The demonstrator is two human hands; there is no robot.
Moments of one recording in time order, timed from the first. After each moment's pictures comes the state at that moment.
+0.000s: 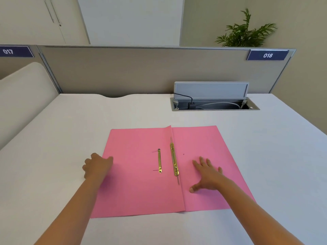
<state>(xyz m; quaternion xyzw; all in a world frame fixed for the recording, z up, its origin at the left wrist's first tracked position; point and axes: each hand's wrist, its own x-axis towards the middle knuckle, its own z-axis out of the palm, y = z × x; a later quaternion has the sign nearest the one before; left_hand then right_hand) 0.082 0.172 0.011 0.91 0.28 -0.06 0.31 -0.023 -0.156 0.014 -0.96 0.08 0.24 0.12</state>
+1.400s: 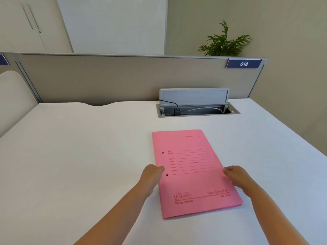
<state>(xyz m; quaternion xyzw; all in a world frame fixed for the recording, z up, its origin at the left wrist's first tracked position) 0.005 0.006 0.064 0.77 0.09 -0.28 0.57 -0.062 -0.261 0.030 -0.83 0.37 0.07 0.41</state>
